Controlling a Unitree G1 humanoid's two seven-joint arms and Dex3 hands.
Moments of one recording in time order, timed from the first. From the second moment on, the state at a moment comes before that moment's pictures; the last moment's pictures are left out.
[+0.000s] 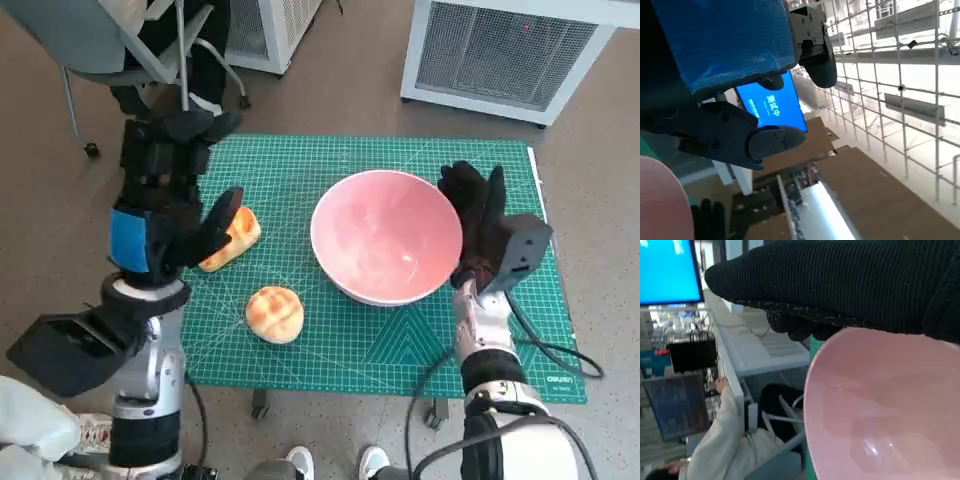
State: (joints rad) left arm -0.38 0.21 0.16 -0.07 -0.21 -0.30 -0.28; right arm -0.88 -0.11 -0.27 1.28 0.11 -0.50 0.03
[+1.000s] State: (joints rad) left arm -0.64 0.74 -0.07 0.30 0.32 -0.27 -0.57; right arm -0.64 -0.15 -0.11 0.35 0.10 -0.82 0.17
